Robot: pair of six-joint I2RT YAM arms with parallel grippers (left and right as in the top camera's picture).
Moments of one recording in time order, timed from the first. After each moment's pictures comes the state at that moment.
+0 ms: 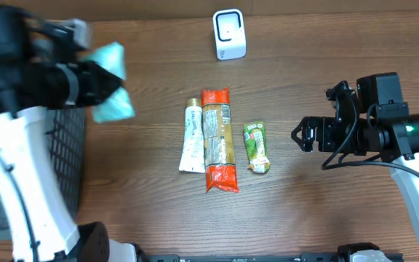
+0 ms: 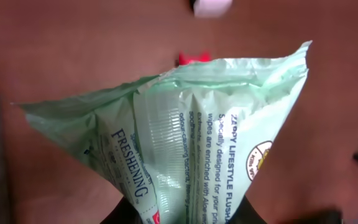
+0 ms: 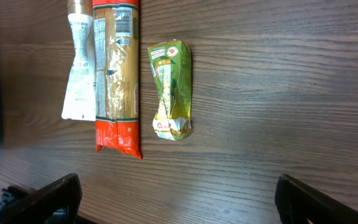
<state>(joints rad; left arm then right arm) 0.18 1.64 2.20 -1.68 0.44 0.06 0.11 1.27 1.26 -1.18 -0.37 0.15</state>
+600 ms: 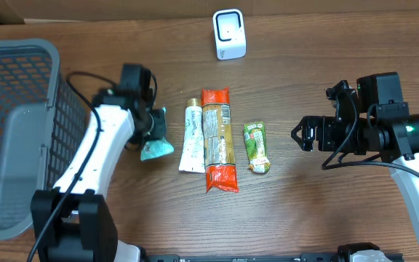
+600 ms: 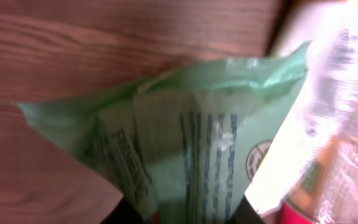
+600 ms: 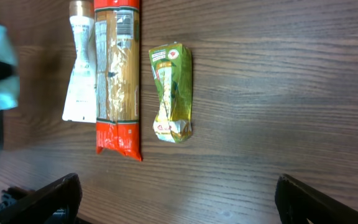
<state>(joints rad) -0.11 1.65 1.23 -0.97 0.02 -0.28 0.11 1.27 1.26 -1.17 -0.37 0.15</state>
